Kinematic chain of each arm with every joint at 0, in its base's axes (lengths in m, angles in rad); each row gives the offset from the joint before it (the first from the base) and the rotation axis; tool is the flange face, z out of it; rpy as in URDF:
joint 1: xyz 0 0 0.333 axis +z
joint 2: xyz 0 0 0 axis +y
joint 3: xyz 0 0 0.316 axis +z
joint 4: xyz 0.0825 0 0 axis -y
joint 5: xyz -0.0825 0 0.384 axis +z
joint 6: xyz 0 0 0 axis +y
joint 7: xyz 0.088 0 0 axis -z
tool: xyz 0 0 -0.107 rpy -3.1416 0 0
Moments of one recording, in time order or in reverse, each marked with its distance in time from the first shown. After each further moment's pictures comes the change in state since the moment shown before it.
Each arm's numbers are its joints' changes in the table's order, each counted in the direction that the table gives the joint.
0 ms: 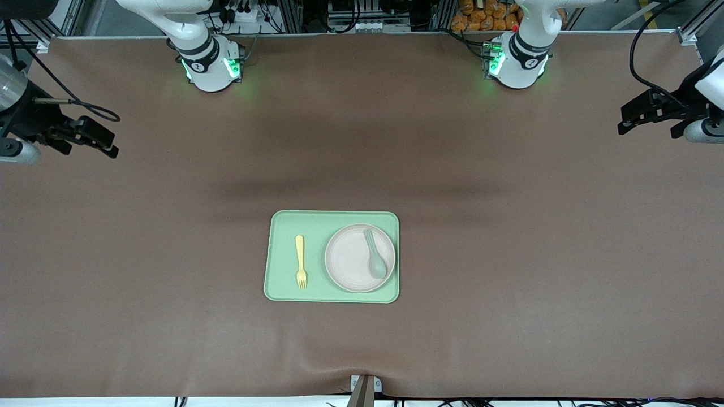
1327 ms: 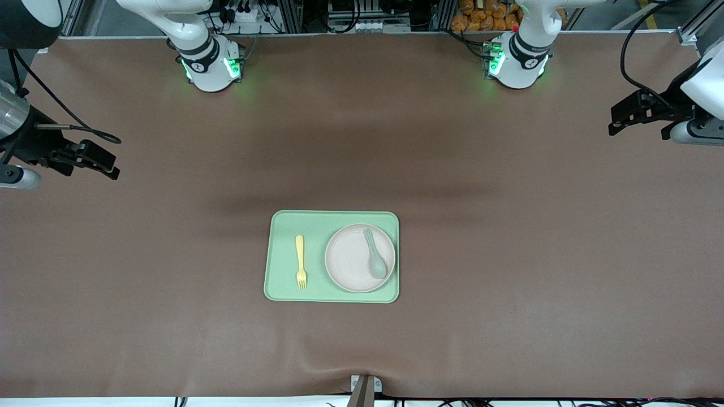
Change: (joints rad) left arm -0.007 0.005 -0.022 0.006 0.000 0.000 -0.011; right arm 0.000 0.114 0.000 0.100 0.000 -0.035 0.000
